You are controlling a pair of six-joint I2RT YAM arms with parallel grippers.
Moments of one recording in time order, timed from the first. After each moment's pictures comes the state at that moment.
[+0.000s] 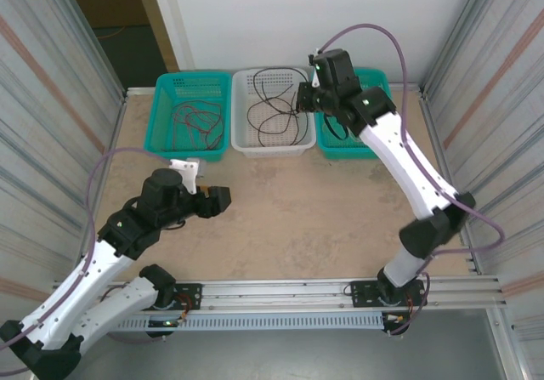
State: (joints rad) left arm -0.62 0.71 0.81 -0.65 0.09 -0.51; right arm 0.55 1.70 1.95 -0.85 0.11 0.42
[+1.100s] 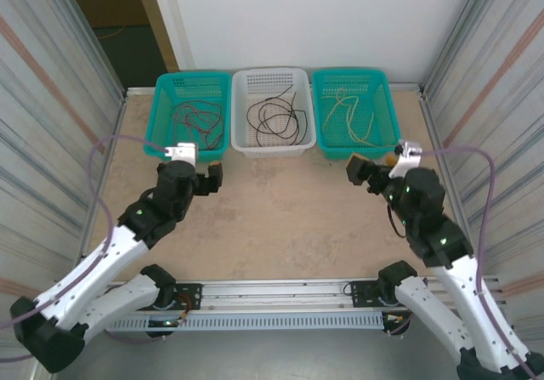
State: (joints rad) left arm -0.62 0.86 0.74 -0.38 -0.53 -0.24; right arm 0.41 0.54 0.75 -0.47 0.21 0.44
